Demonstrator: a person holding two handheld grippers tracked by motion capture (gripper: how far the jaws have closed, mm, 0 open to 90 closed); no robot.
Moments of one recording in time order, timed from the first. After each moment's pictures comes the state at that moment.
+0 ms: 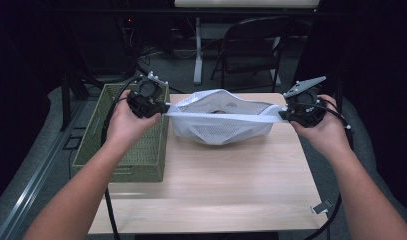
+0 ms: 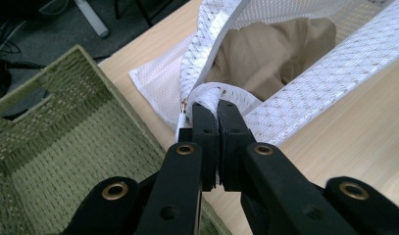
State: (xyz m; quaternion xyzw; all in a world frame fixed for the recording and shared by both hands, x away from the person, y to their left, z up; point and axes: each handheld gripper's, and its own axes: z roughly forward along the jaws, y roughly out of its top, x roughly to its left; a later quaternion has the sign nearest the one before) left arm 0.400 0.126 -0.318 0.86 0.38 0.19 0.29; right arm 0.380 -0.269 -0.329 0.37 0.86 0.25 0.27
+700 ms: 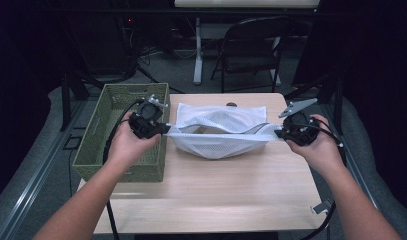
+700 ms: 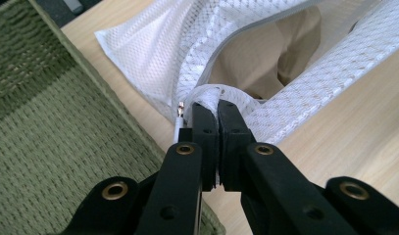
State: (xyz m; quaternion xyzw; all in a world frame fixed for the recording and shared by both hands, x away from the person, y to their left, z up) left arm 0.381 0.131 -0.365 0.87 0.38 0.15 0.28; right arm 0.363 -0.267 -0.375 0.36 0.87 0.24 0.23
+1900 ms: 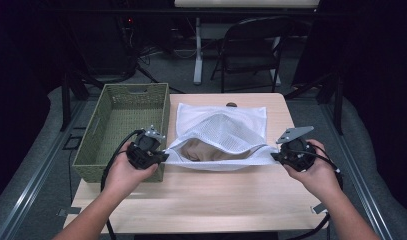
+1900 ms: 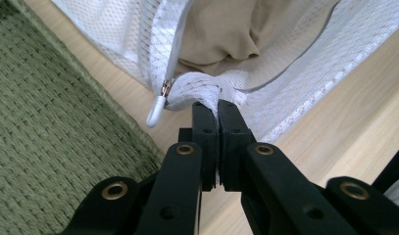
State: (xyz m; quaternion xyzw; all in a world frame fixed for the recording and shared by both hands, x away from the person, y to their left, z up) left arm 0.335 0.142 -0.417 0.88 0.37 0.11 0.28; right arm 0.323 -0.264 -0.417 0.35 0.88 0.25 0.20
